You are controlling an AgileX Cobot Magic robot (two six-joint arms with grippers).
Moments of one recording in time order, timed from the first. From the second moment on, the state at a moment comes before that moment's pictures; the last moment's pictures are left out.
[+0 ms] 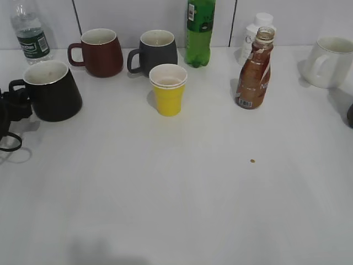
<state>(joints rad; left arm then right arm) 0.02 1.92 -0.58 0.08 -1.01 0.01 0.09 -0.01 -0.50 -0.06 1.04 0.12</state>
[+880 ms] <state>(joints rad) 0.03 1.96 -0.68 0.18 -0.96 -0.02 0.09 -0.01 -0.50 -0.06 1.04 0.12</state>
